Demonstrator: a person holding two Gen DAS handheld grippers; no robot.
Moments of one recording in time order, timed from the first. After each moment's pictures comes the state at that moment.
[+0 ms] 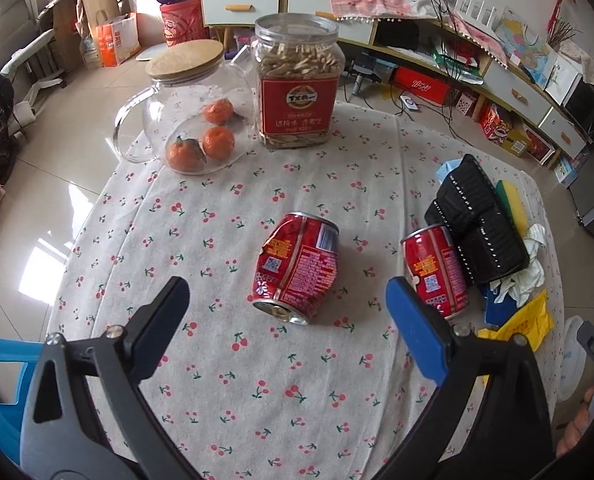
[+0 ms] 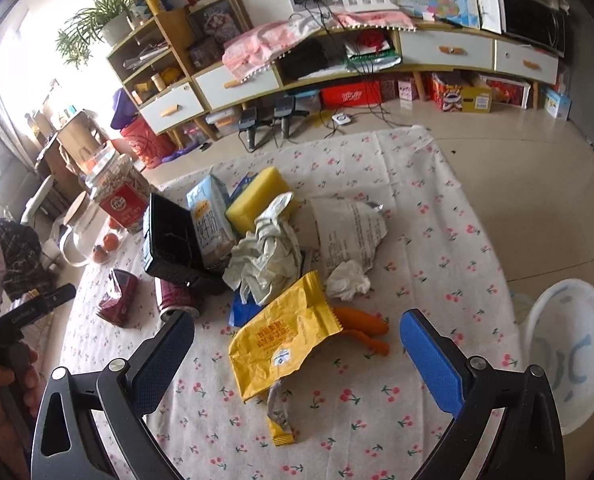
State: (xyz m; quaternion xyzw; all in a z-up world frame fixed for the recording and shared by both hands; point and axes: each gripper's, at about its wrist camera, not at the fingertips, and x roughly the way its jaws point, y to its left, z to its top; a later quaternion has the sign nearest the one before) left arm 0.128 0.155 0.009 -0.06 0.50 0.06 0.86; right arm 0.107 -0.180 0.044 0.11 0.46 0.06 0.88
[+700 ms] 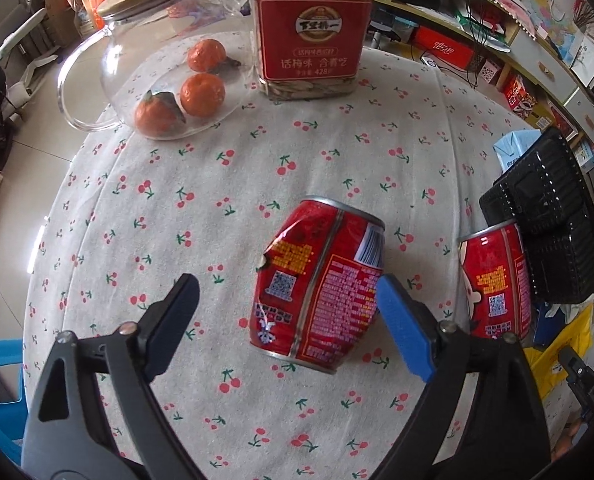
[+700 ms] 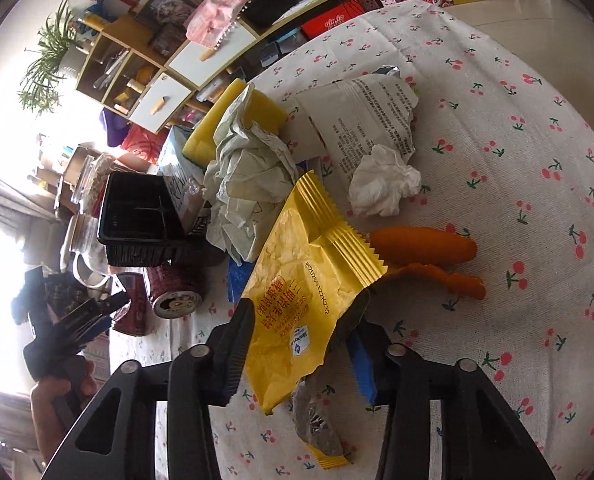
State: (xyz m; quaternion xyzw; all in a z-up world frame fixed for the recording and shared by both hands) left arm 0.167 0.155 -0.040 -0.06 0.56 0.06 0.82; right arm 0.124 -0.187 -0.042 0.29 0.52 0.10 0.80
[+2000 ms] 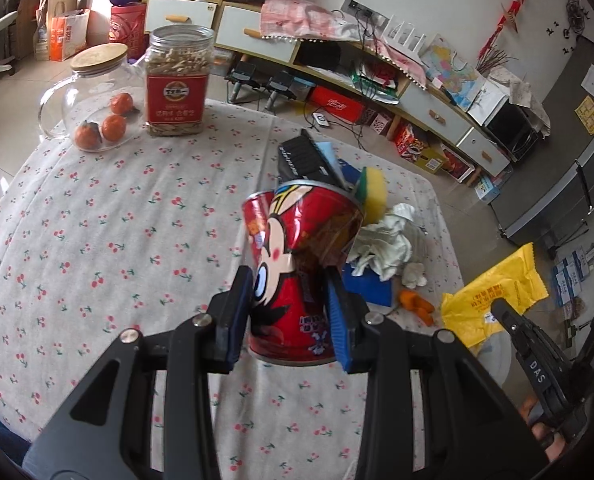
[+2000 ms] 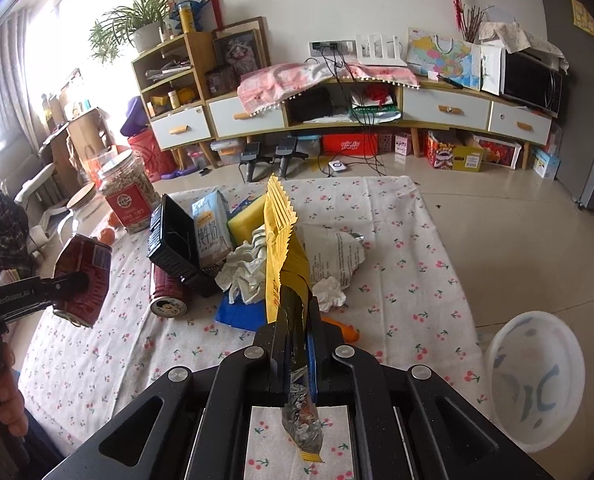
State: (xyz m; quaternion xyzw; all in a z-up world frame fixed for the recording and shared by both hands) left arm 0.069 0.073 0.030 -0.15 0.44 -0.08 0.88; right arm 0.053 -0.186 0.070 0.04 0.37 0.04 0.93
